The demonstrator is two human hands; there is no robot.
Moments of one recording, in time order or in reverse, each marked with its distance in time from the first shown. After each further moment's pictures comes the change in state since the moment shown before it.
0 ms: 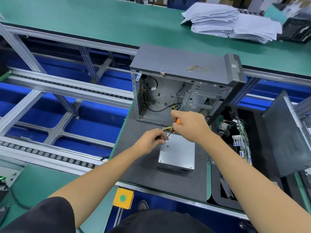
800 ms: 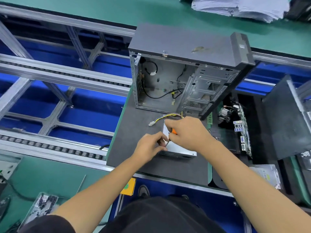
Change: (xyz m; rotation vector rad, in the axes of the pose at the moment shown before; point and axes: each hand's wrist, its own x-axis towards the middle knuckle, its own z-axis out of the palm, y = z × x) left_hand -0.055 -0.018 0.034 0.185 0.045 0.024; right_hand -0.042 -0.031 0.028 -0.082 -0.050 -0.193
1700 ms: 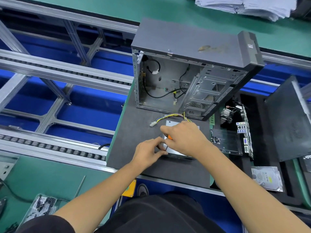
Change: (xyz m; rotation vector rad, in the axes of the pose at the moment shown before) left_hand -0.015 -0.019 0.011 0.168 0.094 -0.007; right_hand 0.014 -0.015 0.015 -0.129 -0.129 -0.022
